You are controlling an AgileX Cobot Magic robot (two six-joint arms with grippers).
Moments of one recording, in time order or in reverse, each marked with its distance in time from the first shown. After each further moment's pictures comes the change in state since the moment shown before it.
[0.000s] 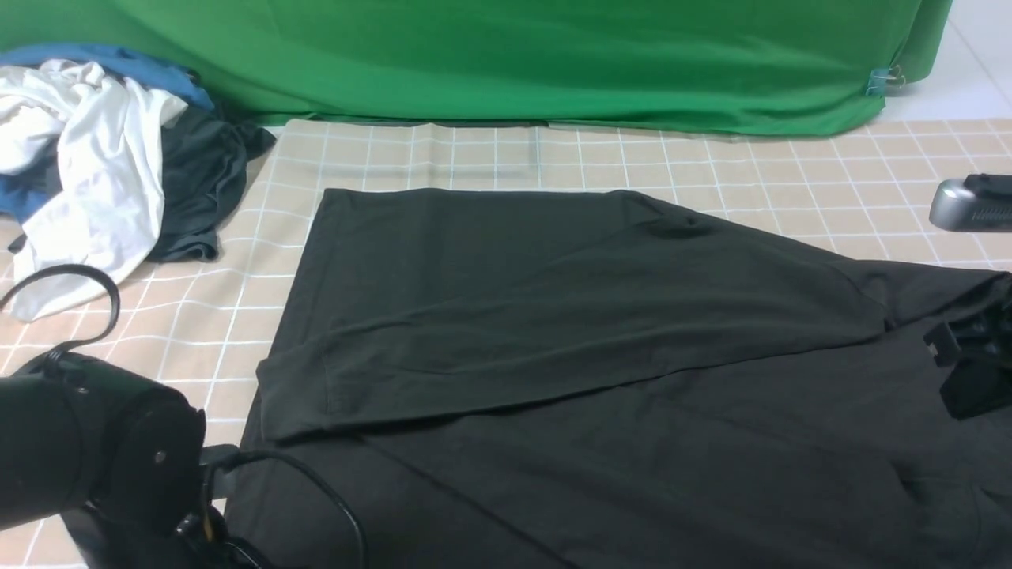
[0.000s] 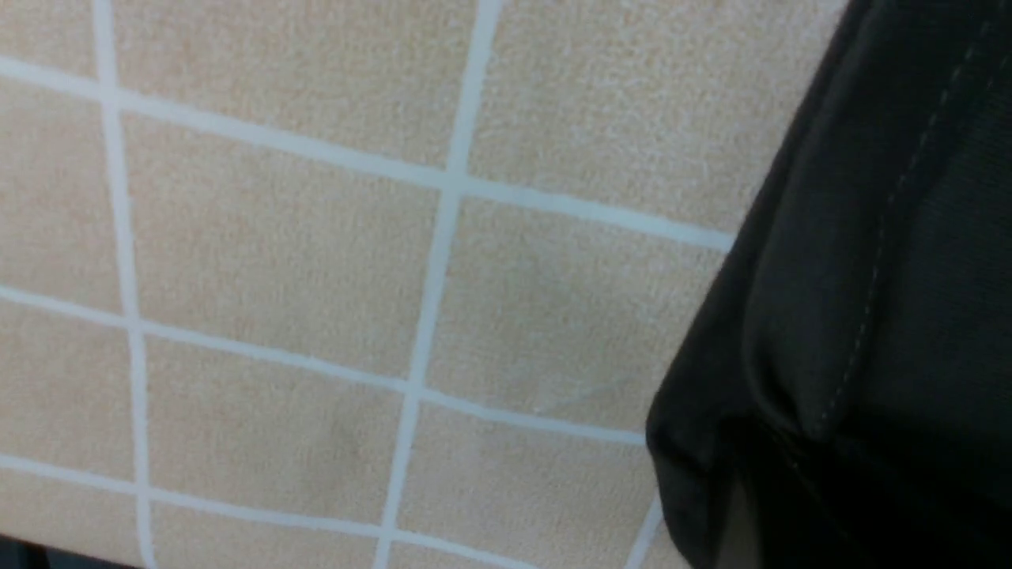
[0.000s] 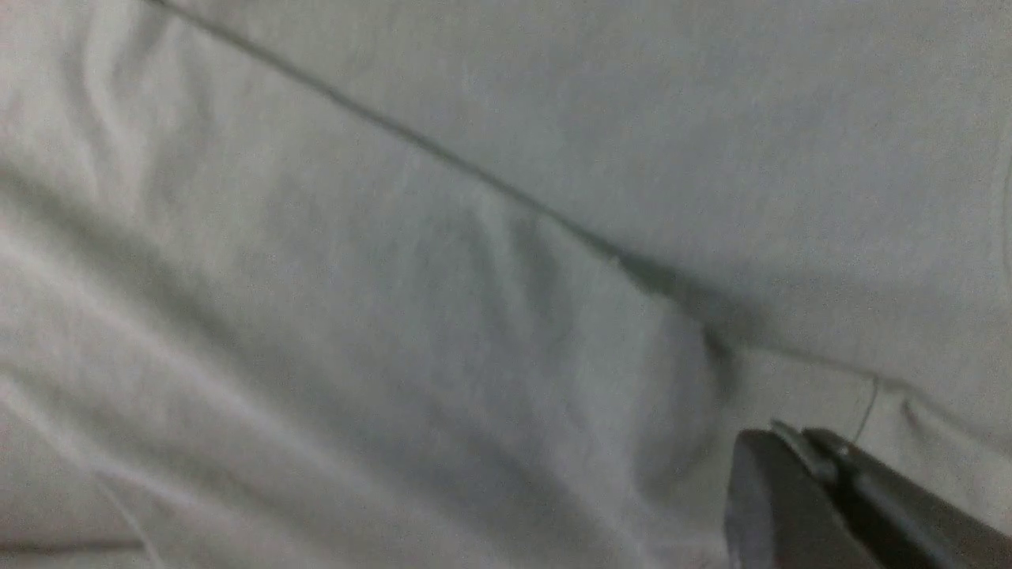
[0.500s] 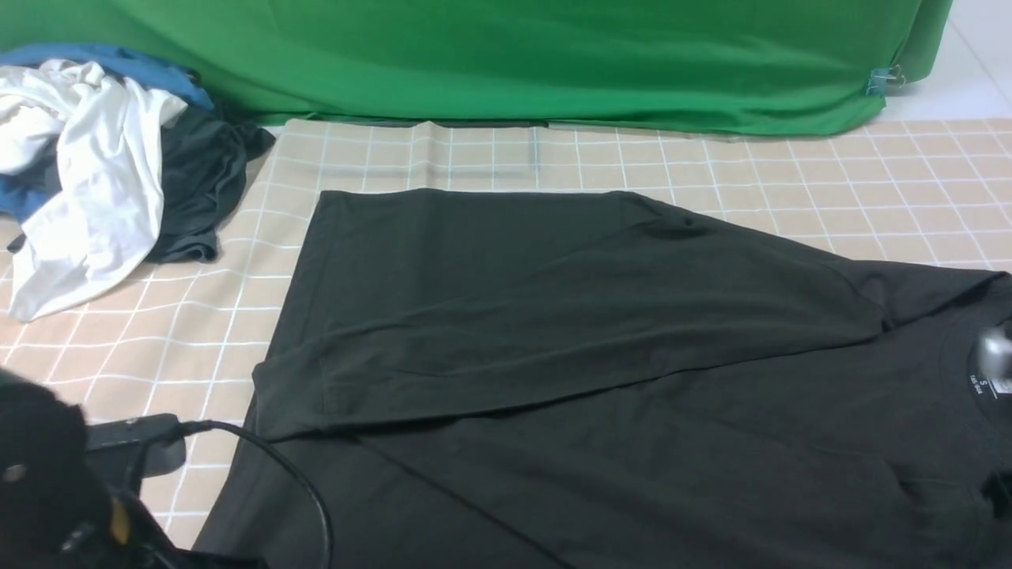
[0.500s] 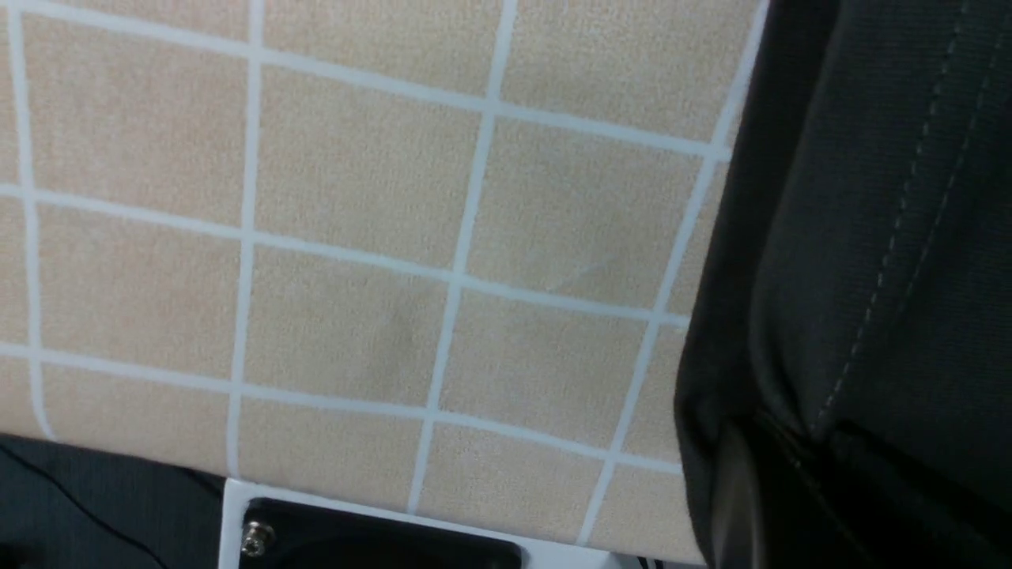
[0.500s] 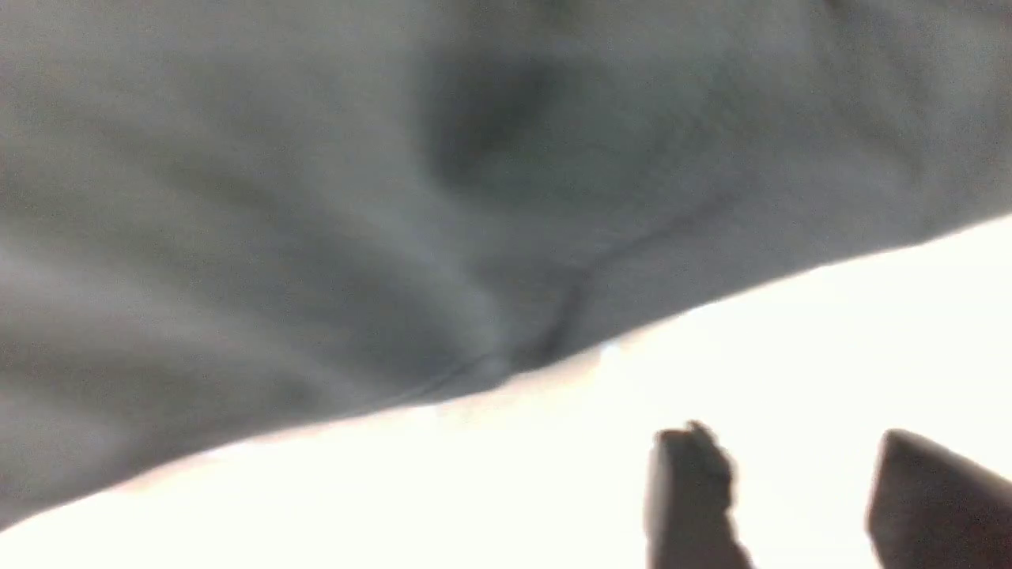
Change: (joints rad) right arm 0.000 -0.083 0.284 -0.227 0.002 0.243; left arm 0.000 -0.321 -0.028 0.018 0.174 0.004
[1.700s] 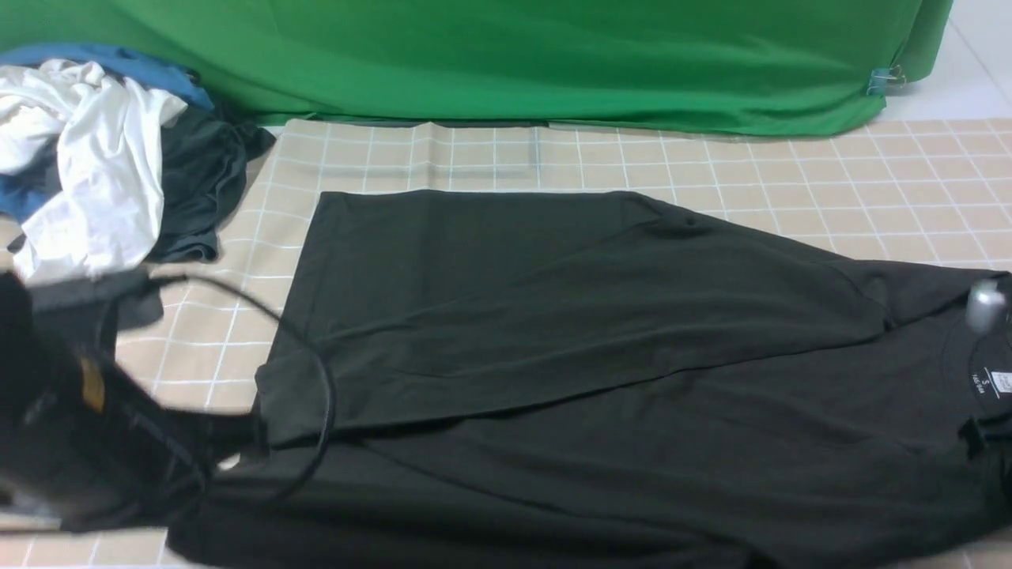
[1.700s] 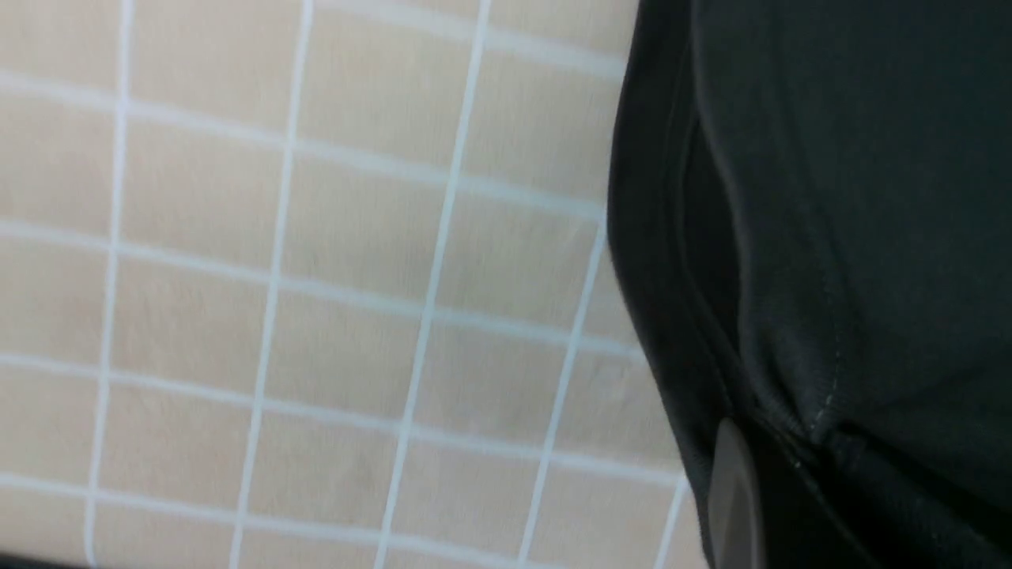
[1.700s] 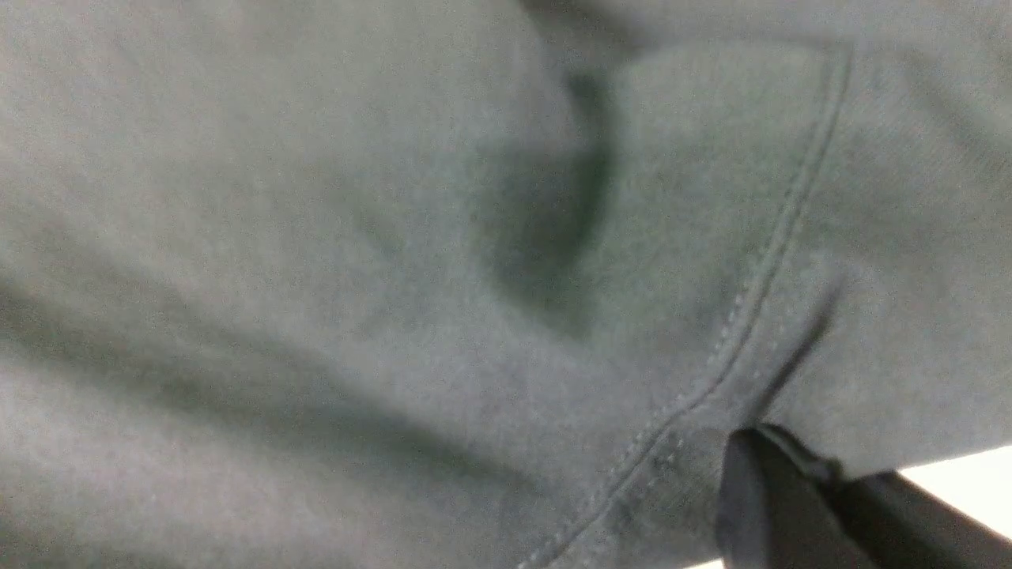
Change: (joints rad) right arm 0.001 0.015 -0.108 0.037 -0.064 -0.031; left arm 0.000 0.019 -0.265 0.108 0.049 -0.056
